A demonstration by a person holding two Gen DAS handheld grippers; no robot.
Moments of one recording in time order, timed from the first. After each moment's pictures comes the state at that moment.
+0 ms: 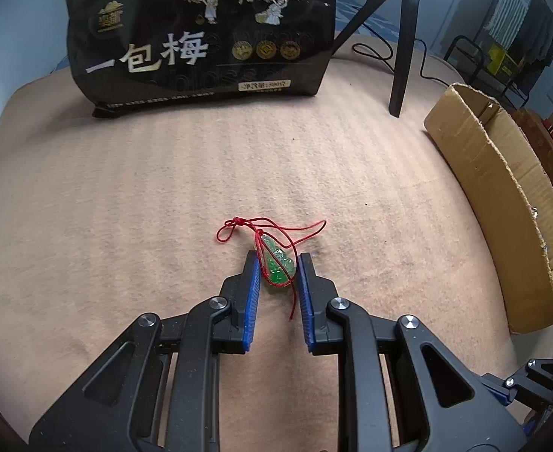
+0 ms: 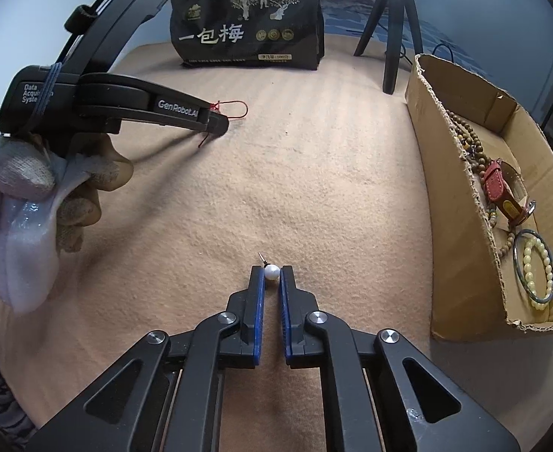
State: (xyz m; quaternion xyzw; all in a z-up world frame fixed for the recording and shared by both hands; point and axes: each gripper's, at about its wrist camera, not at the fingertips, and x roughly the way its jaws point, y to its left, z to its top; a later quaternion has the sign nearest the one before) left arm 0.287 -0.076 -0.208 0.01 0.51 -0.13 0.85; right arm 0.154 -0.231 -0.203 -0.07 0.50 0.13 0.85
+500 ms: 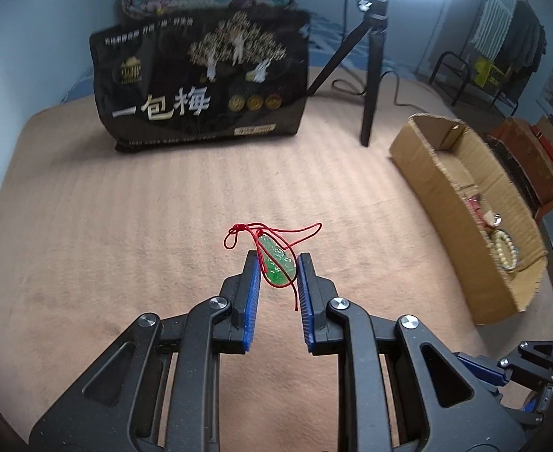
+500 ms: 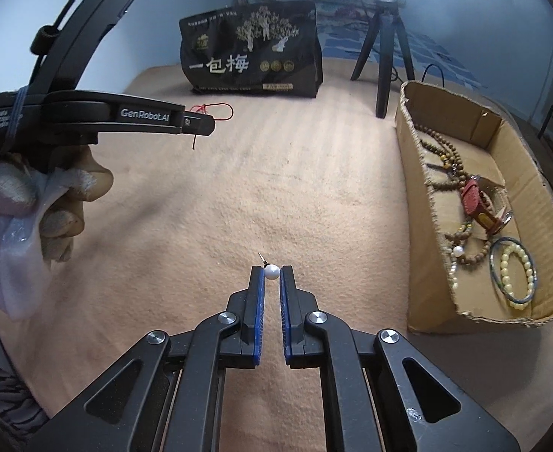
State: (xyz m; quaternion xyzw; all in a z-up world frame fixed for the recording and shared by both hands) left arm 0.254 -0.076 -0.155 0.01 0.46 -0.15 0.87; right arm 0.140 -0.239 -0.168 -0.06 0.48 0.14 0.87
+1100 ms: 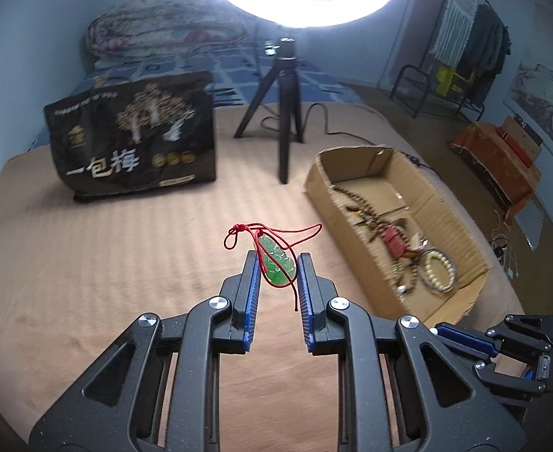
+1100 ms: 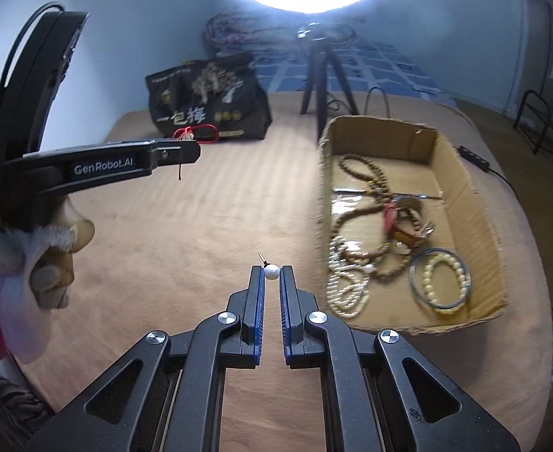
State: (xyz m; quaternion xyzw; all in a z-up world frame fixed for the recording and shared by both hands) left arm 0.234 -0.147 -0.103 0.01 0.42 -0.21 0.88; right arm 0.140 -0.296 -0.114 -0.02 0.44 0.10 0.89
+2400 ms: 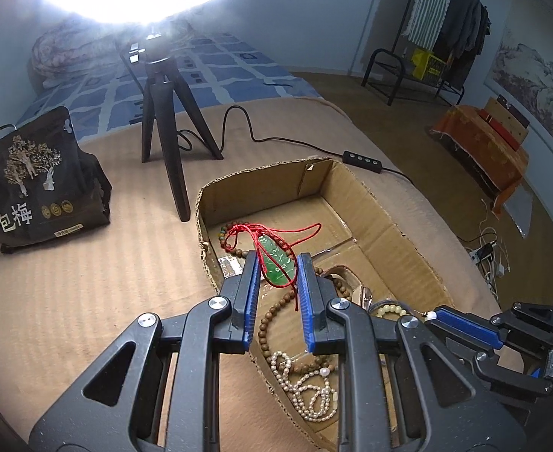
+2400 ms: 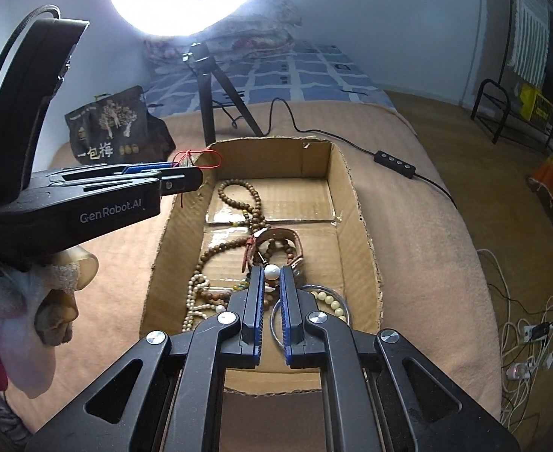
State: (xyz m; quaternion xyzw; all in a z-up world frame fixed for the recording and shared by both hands) left arm 0.278 -0.280 -0.119 0.03 0.43 -0.25 0.87; right arm 0.180 -0.401 -0.102 -0.02 0.44 0.02 0.90
